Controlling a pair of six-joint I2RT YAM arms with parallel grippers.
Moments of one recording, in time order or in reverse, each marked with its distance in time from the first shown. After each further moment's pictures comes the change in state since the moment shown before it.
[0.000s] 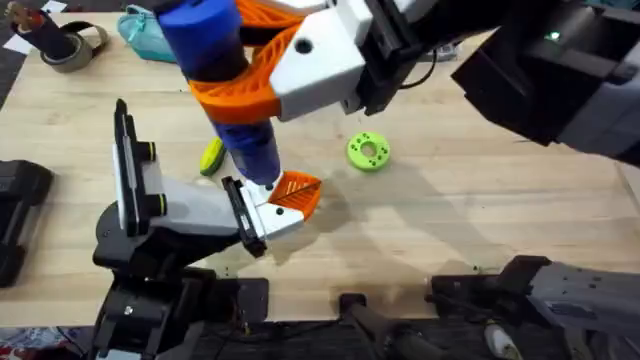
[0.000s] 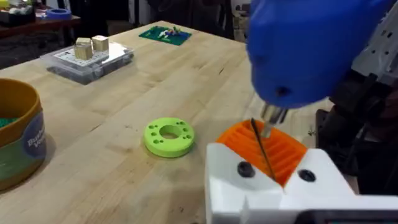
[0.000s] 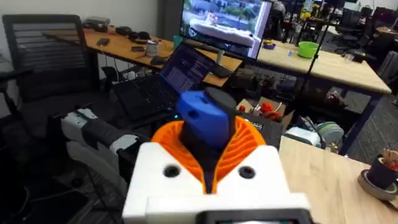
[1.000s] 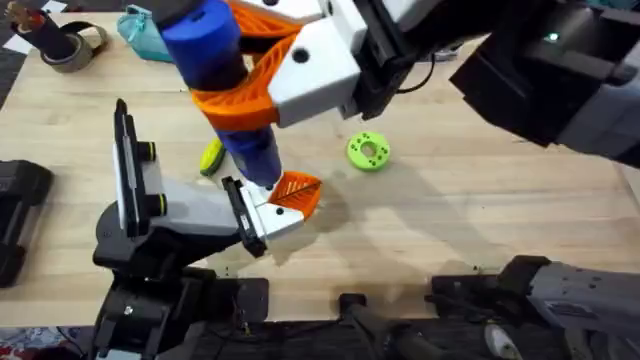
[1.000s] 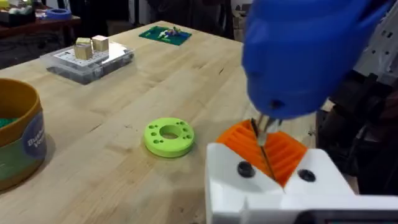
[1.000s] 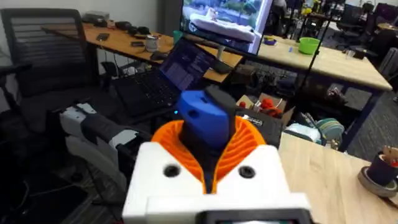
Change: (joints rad) left arm 0.000 0.000 0.000 0.000 0.000 0.000; right arm 0.007 0.000 0.000 -0.046 0.003 -0.049
